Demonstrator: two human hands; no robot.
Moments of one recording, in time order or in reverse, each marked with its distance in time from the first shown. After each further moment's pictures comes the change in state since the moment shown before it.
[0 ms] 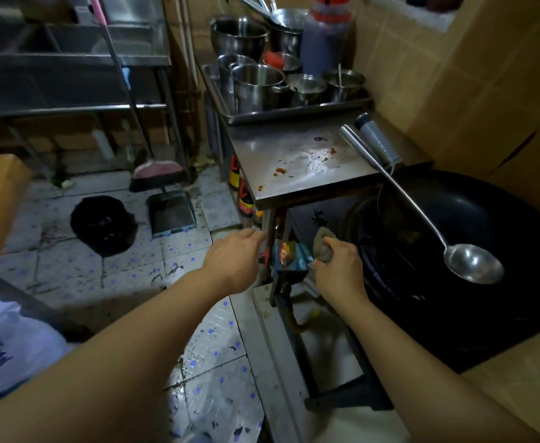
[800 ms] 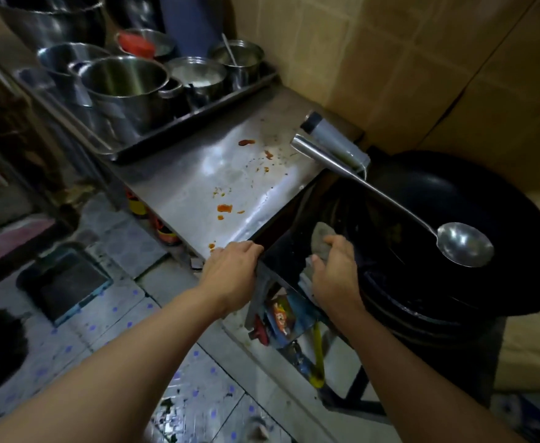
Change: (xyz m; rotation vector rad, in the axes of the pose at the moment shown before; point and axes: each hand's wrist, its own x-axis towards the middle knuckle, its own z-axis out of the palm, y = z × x) left_hand 0.216 -0.051 0.001 0.048 -0.152 0.536; right_hand 0.140 -0.023 0.058 0.041 0.414 0.283
